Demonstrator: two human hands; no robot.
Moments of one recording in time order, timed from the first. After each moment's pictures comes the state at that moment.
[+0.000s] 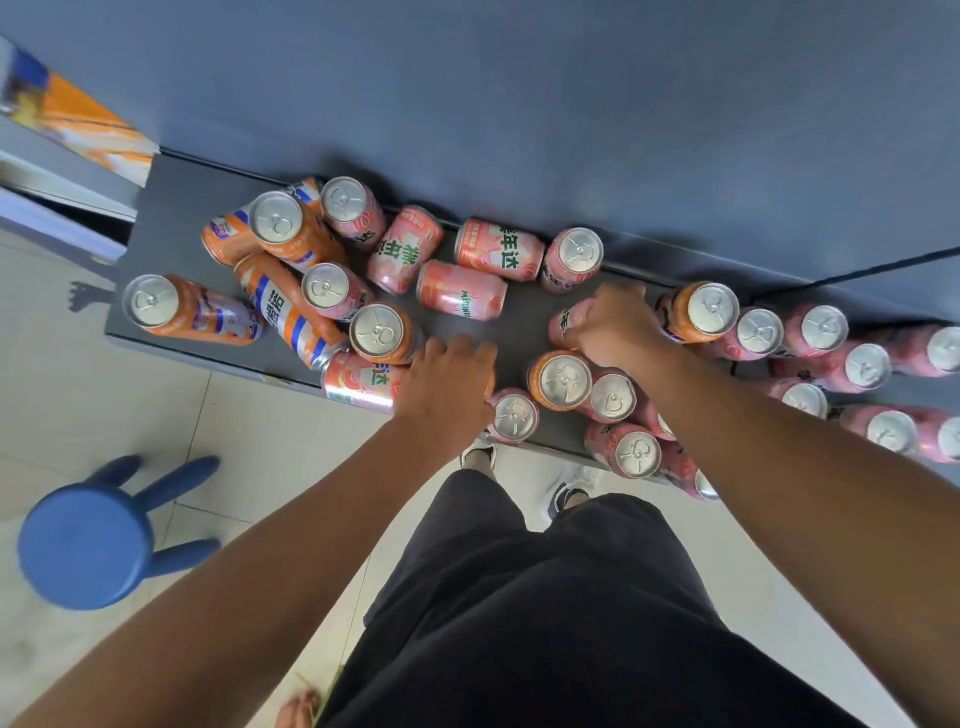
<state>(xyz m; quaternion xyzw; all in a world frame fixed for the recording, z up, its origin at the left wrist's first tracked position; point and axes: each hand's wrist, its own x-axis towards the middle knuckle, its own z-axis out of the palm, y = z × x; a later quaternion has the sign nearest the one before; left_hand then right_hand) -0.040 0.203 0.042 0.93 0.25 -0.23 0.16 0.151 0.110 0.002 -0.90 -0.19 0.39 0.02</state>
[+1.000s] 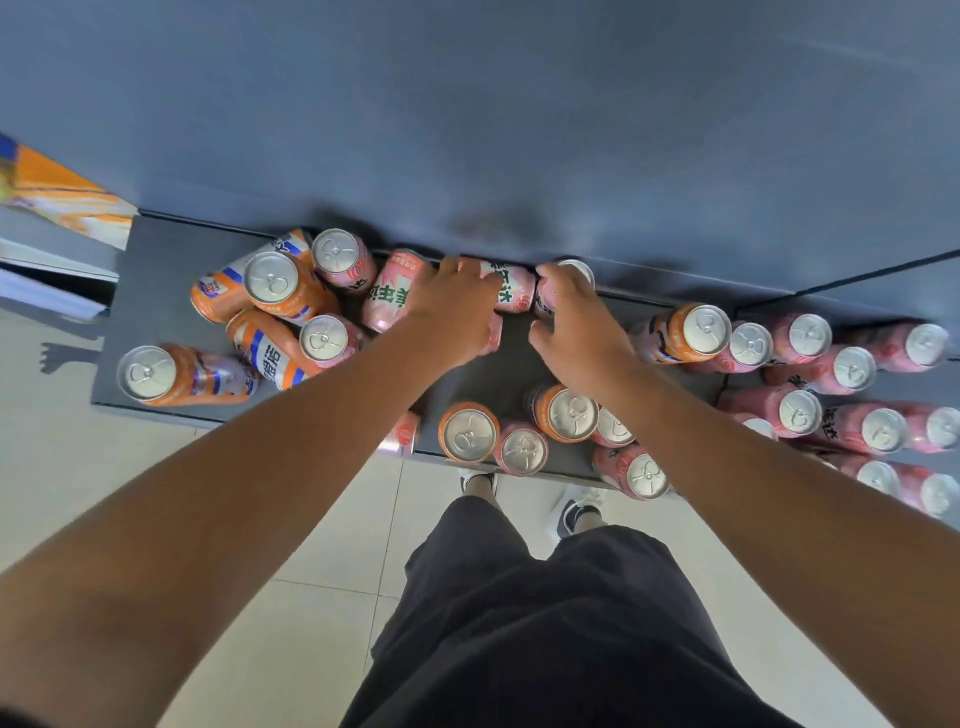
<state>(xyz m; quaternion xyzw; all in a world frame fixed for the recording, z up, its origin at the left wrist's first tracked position) 0.052 0.290 0.051 0.95 0.14 -0.27 0.08 0.128 0.143 0.034 -0.89 -0.31 0.29 0.18</state>
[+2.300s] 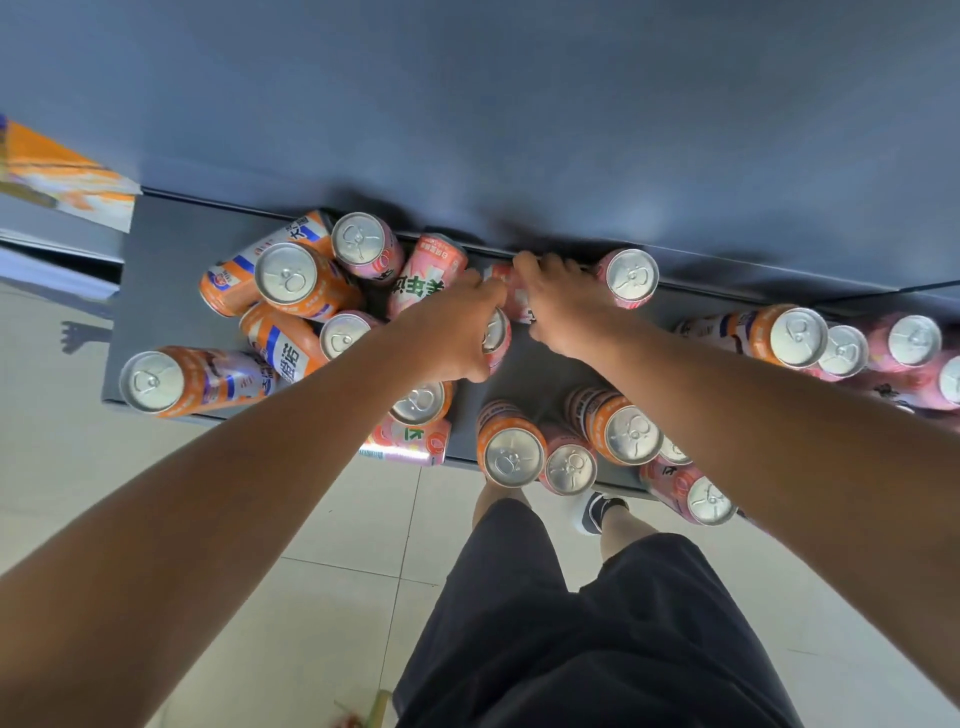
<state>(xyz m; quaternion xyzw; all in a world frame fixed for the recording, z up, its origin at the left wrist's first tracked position) 0.019 0.331 0.005 0.90 0.14 -0.30 0.29 0.136 0.216 -0.035 -0.83 -0.44 0.32 -0.09</state>
